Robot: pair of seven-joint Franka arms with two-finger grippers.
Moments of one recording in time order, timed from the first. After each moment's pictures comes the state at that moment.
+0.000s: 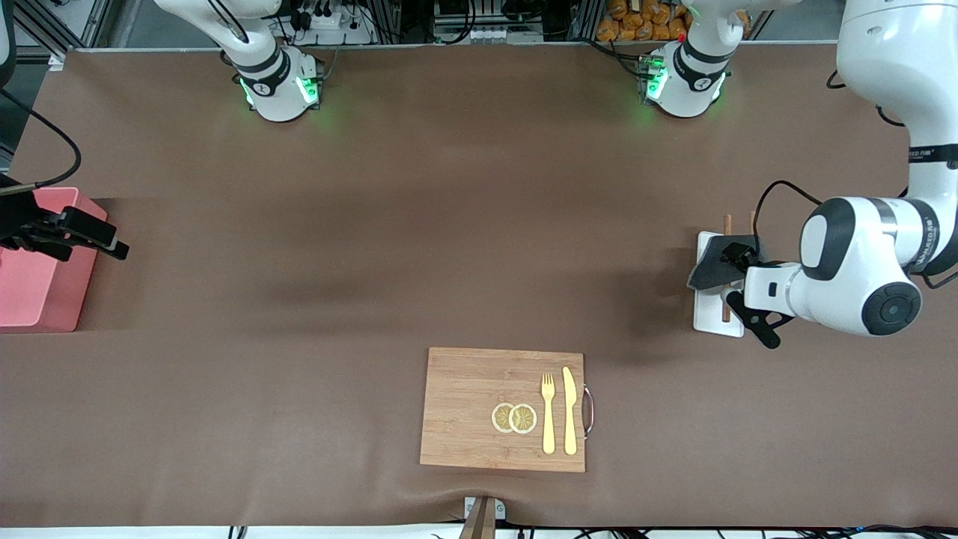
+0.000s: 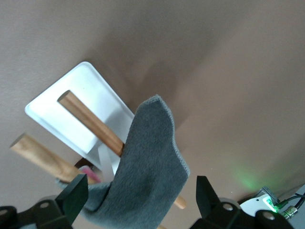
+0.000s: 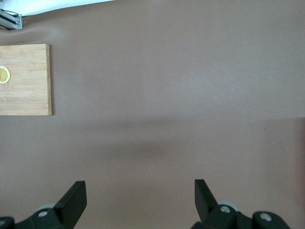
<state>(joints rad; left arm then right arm) 0.01 0.51 -0.07 -1.59 -0.01 1.65 0.77 -0.04 0.13 -0.02 -1.48 0.16 1.66 -0.02</state>
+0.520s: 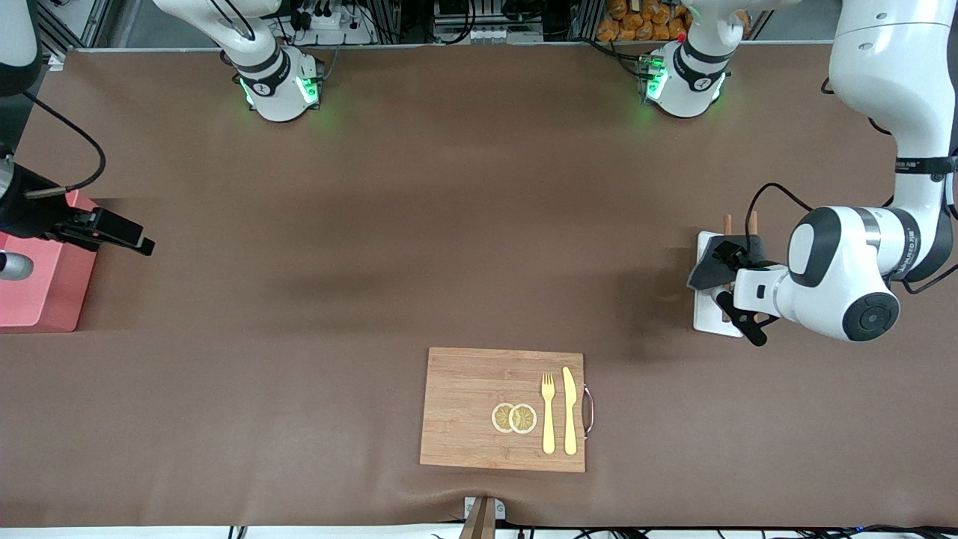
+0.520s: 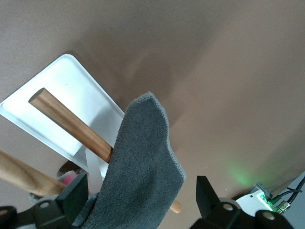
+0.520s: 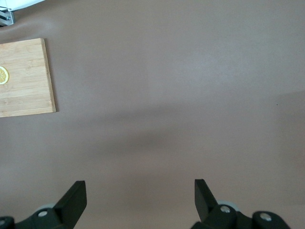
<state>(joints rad) 0.01 0.53 -0.07 -1.61 -0.01 1.64 0.77 0.00 0.14 -0.02 -1.48 0.16 1.62 0.11</state>
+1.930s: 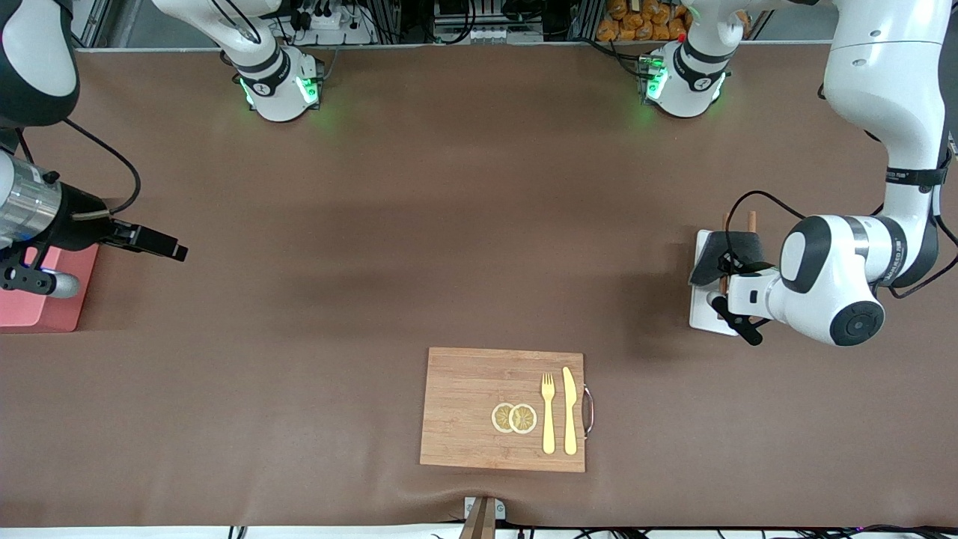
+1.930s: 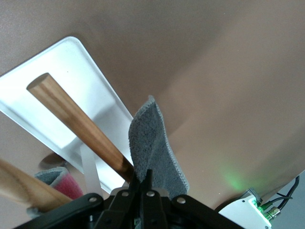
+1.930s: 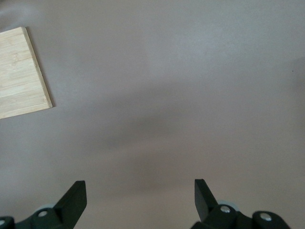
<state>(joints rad) 0.02 0.56 -0.07 -1.62 -0.01 1.64 0.70 0.04 0.18 -0.02 -1.49 0.17 1.58 0.26</state>
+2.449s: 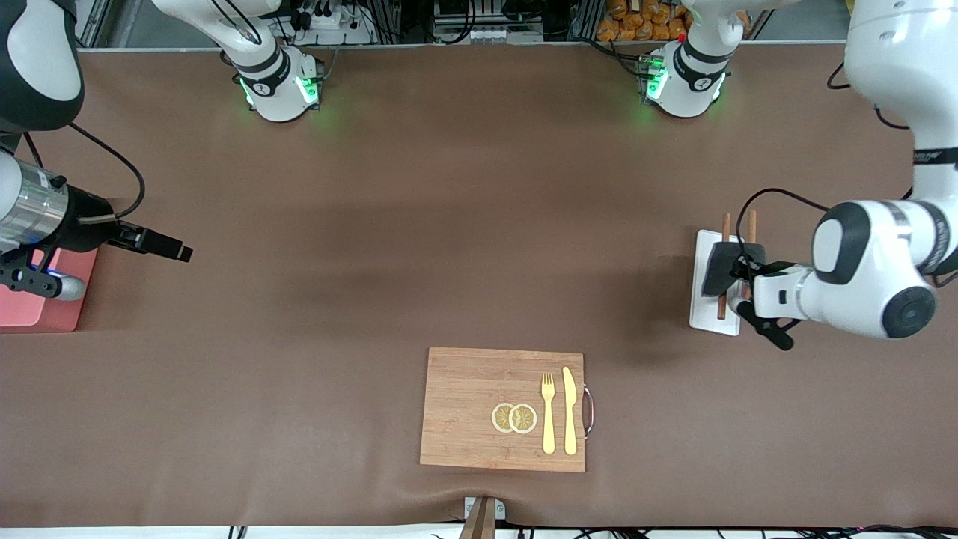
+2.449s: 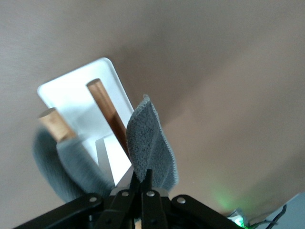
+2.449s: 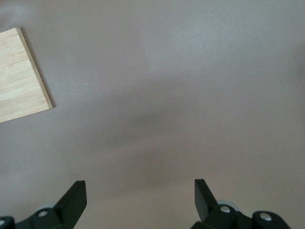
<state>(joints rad) 0.04 0.48 -0.07 -1.57 -0.08 1.63 0.59 0.04 0.19 -0.02 -1.49 0.20 1.56 0.34</state>
